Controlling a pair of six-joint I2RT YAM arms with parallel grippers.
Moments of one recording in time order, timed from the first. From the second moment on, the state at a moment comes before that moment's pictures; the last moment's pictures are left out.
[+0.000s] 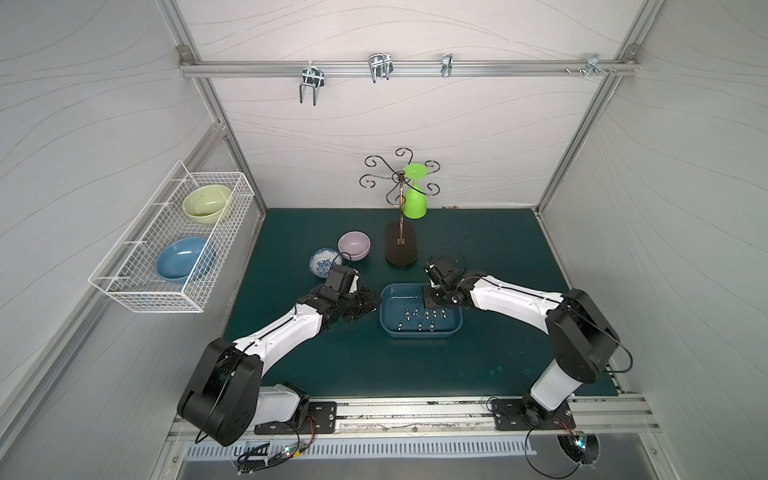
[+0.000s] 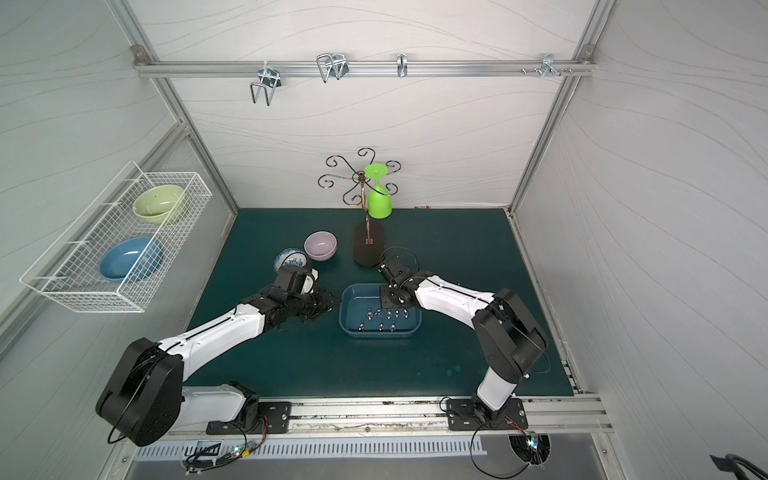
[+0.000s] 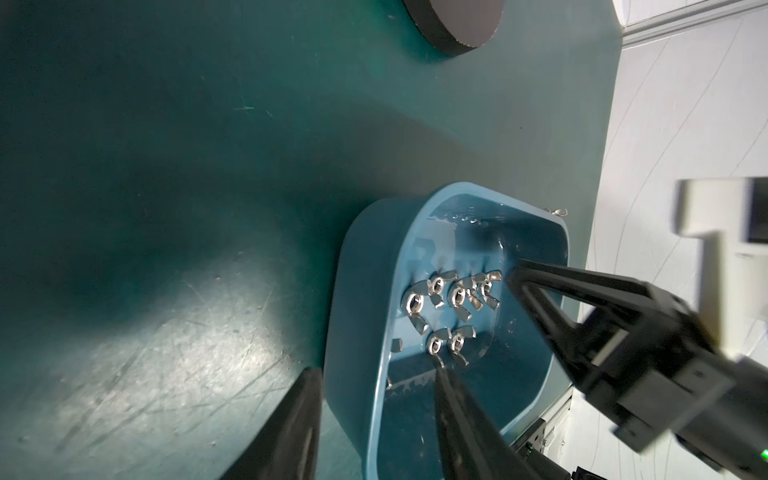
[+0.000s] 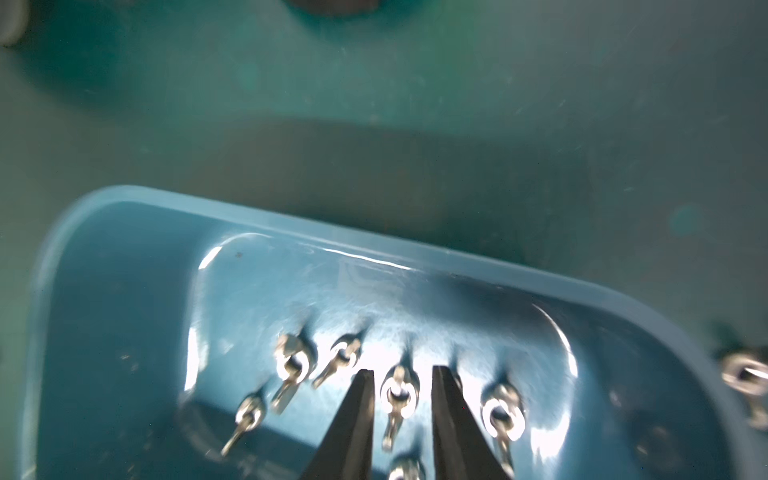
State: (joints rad) left arm -0.43 1.31 0.67 -0.24 0.35 -0.85; right arm 0.78 1.68 1.06 -0.46 0.04 0.55
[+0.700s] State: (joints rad) left arm -0.43 1.31 0.67 -0.23 0.36 -0.85; right arm 0.83 1.80 1.14 -0.49 0.01 0.57
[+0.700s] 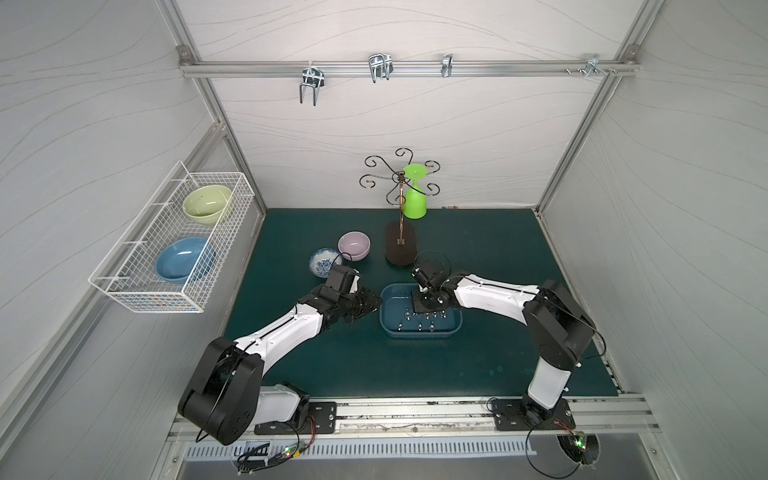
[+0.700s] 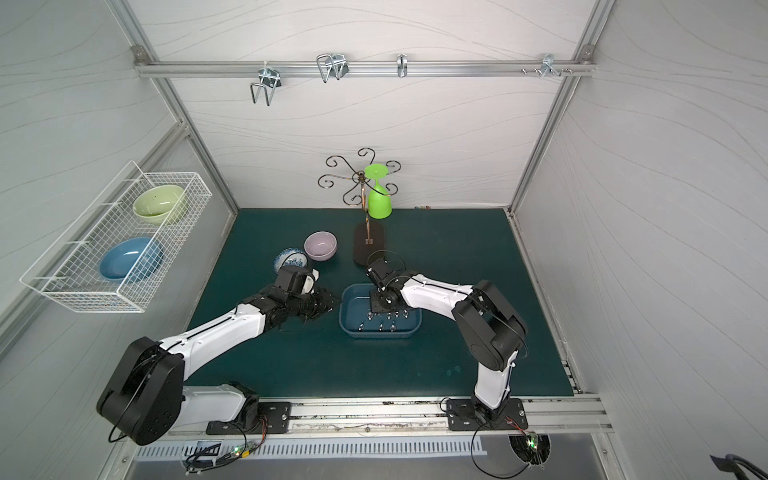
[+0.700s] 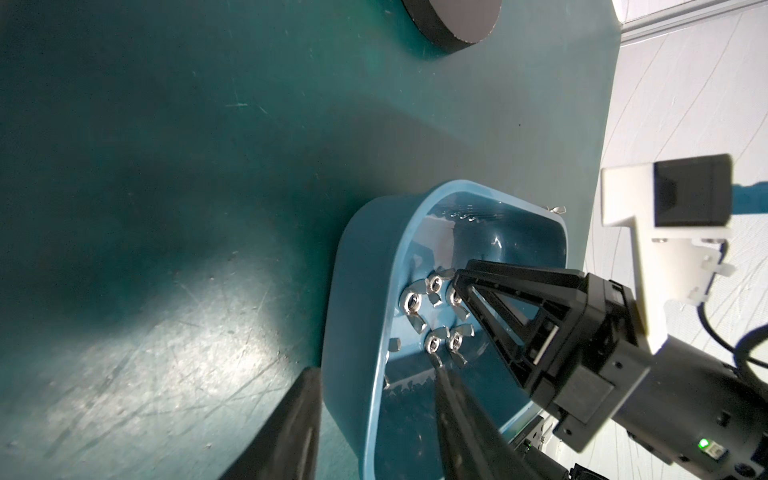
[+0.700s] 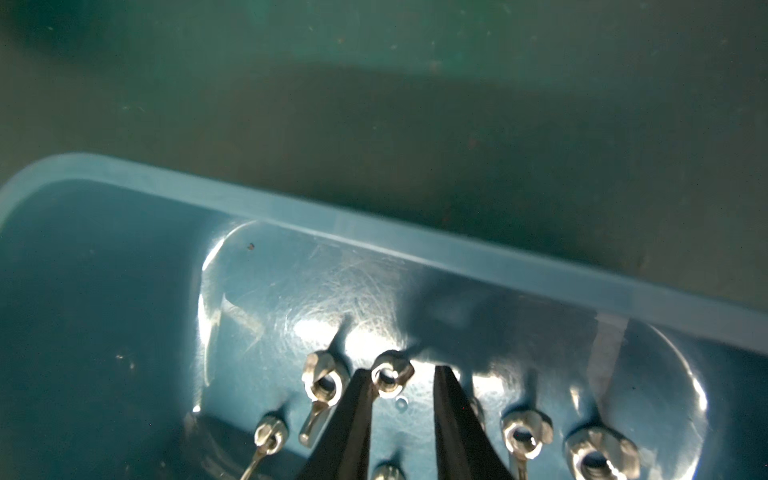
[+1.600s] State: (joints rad) left arm -0.43 1.31 0.66 -0.22 0.35 -0.85; right arm 0.85 1.85 1.16 -0.48 0.03 0.58
